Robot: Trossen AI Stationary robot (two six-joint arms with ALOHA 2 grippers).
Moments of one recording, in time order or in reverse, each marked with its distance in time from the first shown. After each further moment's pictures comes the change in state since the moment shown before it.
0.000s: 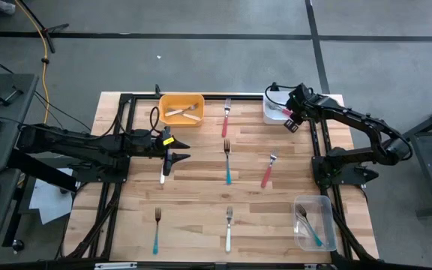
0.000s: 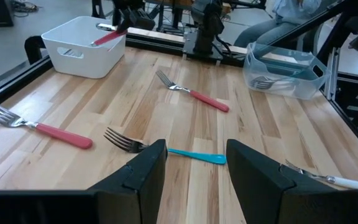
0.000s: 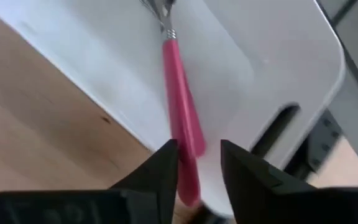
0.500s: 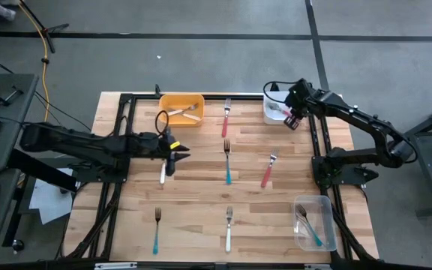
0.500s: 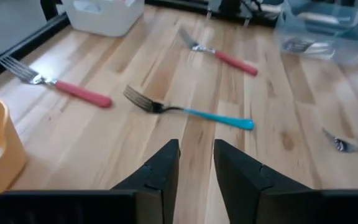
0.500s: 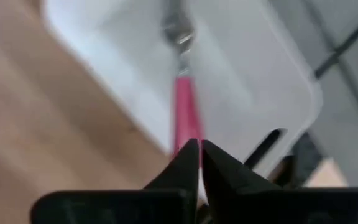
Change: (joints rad) left arm 0.000 0.082 -0.005 -0.068 -0.068 -0.008; right arm 0.063 -0.042 0.124 -0.133 -0.050 -0.026
